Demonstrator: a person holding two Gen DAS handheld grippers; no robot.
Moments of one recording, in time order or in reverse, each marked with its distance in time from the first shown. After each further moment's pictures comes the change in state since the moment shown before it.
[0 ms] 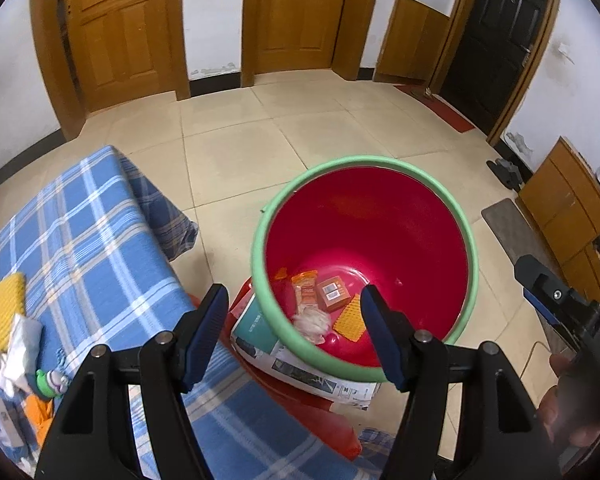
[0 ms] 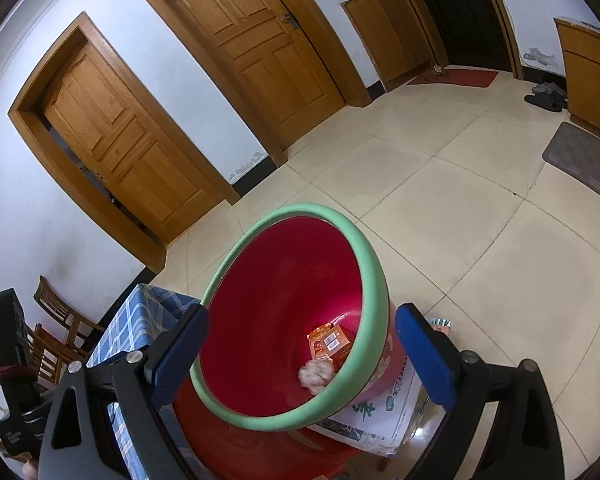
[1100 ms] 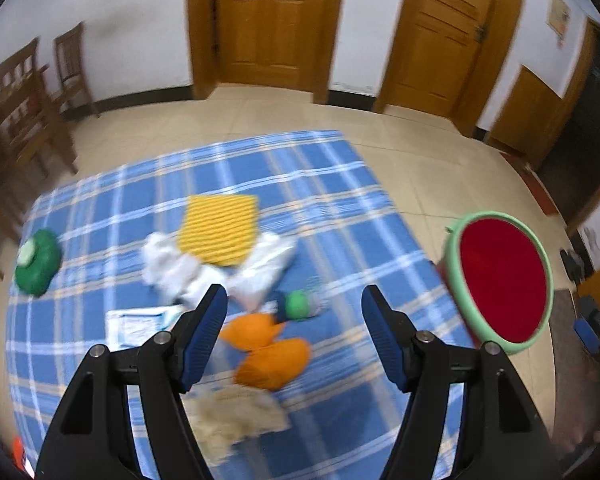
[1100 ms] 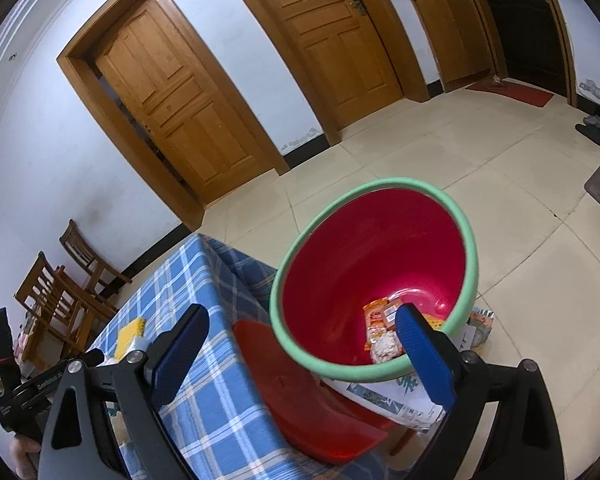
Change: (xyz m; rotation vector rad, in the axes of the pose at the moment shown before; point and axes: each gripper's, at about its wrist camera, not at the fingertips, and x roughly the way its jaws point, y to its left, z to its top) left arm -0.115 0.173 -0.073 -0.362 -0.079 0.283; right arm -0.015 0.075 -0.023 -0.169 0.084 0.123
